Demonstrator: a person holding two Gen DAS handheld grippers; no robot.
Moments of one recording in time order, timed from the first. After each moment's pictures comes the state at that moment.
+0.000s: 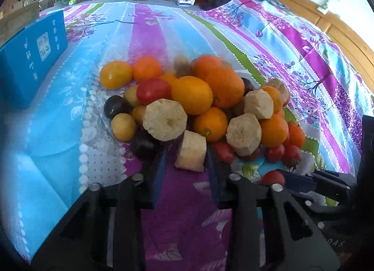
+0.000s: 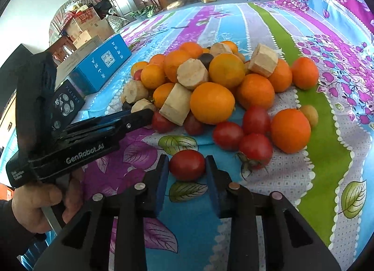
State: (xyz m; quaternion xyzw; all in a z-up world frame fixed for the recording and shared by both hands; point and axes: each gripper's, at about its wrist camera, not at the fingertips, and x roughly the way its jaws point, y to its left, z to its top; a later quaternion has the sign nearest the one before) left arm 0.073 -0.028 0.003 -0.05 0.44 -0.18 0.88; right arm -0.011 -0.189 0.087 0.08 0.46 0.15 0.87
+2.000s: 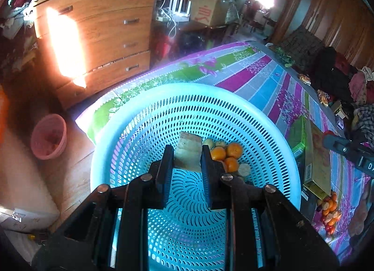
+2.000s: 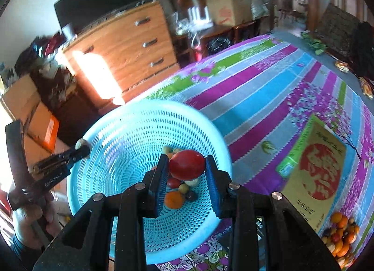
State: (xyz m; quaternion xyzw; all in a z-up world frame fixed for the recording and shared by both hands) left arm -0.153 0.401 0.167 -0.25 0.37 0.28 0.85; right arm 0.000 0.311 0.297 -0.14 0.45 0.44 0.77
